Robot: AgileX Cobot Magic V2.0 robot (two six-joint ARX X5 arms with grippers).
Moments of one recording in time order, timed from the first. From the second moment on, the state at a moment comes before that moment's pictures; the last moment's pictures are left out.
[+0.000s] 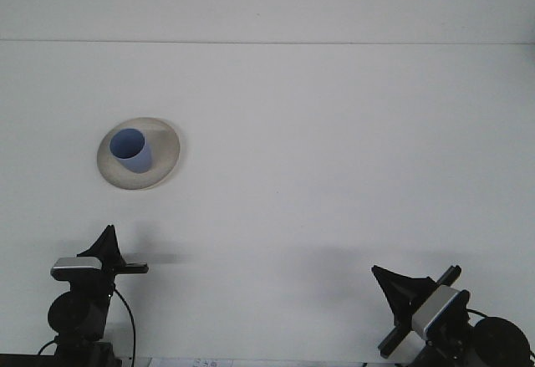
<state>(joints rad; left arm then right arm) -0.06 0.00 0.03 0.01 -0.12 0.01 0.75 0.18 0.66 -0.70 0.00 0.00</state>
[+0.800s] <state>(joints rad) -0.06 0.00 0.03 0.01 -0.12 0.01 -0.02 0.00 0.12 -0.17 -0.10 0.02</state>
